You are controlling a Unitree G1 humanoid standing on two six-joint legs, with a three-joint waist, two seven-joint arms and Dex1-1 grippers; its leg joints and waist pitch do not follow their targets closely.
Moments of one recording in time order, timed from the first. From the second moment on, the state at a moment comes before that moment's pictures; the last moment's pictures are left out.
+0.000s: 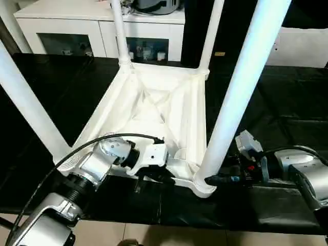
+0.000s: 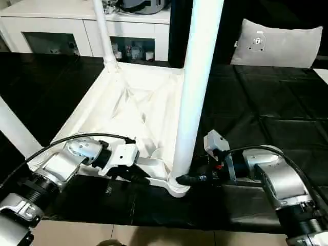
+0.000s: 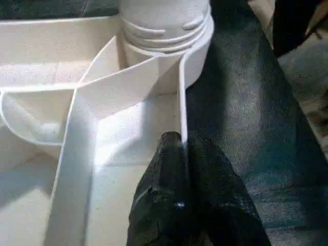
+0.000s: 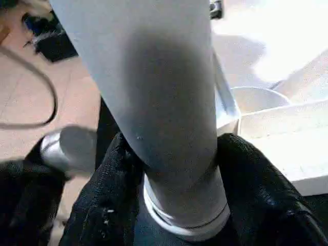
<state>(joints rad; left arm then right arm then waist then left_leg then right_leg) -0.57 0.36 -0.43 0.46 0.02 0.04 -1.37 -0.27 -0.61 0.13 0.09 0.35 0.43 1.33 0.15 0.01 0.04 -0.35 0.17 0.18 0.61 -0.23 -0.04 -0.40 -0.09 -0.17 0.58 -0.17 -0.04</state>
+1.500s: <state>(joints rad) -0.55 0.35 -0.40 0.43 0.04 0.09 -1.27 -0.30 -0.60 0.10 0.13 0.29 0.39 1.22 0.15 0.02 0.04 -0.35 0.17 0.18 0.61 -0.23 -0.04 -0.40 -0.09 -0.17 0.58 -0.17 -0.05</state>
